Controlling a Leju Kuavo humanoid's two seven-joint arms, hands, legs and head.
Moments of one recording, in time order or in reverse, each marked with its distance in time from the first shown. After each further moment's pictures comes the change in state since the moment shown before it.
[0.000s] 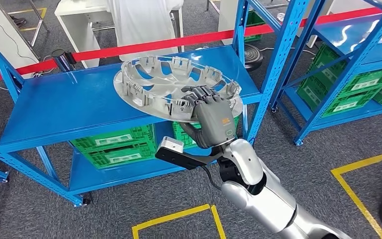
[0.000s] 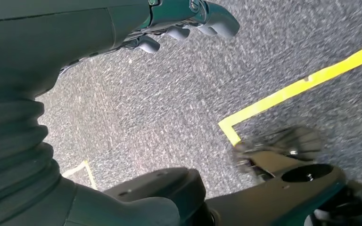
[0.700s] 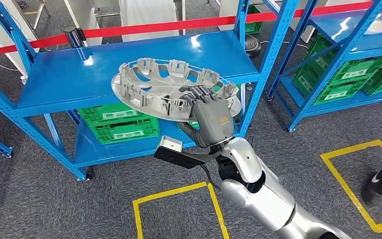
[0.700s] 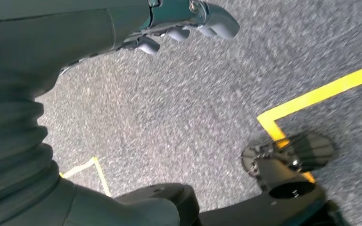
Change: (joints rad) left arm -0.009 -0.002 0.000 -0.005 0.010 0.003 -0.003; right arm -0.023 0.007 0.001 0.014 -0.017 0.017 -0.017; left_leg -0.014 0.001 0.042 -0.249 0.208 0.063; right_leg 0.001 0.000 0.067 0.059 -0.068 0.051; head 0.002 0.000
